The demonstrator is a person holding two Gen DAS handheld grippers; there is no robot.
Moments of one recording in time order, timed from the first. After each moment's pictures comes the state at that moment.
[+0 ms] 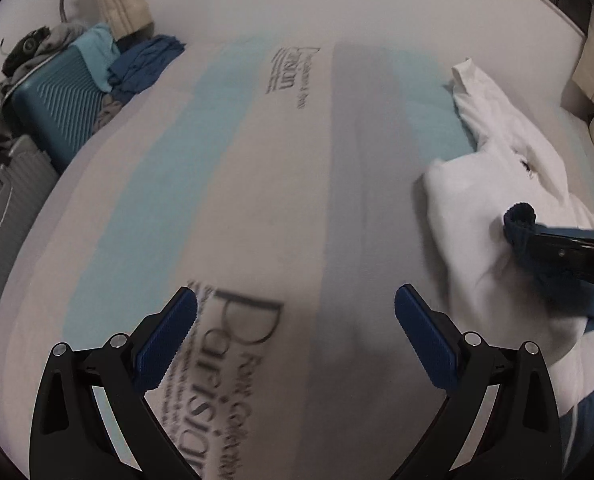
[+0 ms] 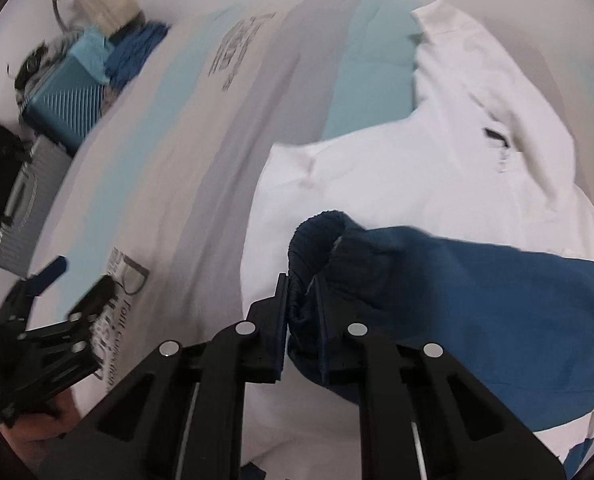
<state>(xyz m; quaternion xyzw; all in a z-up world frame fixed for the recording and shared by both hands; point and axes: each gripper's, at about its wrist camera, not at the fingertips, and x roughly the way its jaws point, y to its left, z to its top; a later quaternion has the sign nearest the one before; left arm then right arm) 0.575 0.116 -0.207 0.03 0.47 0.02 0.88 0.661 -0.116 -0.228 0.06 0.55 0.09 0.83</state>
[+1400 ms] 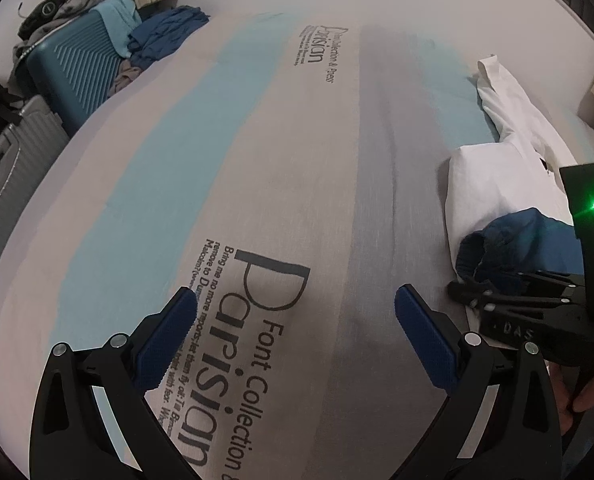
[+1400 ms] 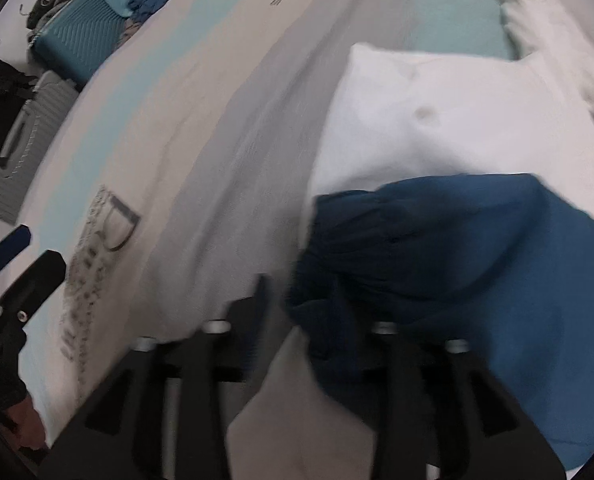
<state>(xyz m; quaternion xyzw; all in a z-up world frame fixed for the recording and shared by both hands) 0.563 0.132 -0.223 0.00 0.49 0.05 0.87 0.677 -0.050 -0.300 0.05 0.60 0.19 0.78</state>
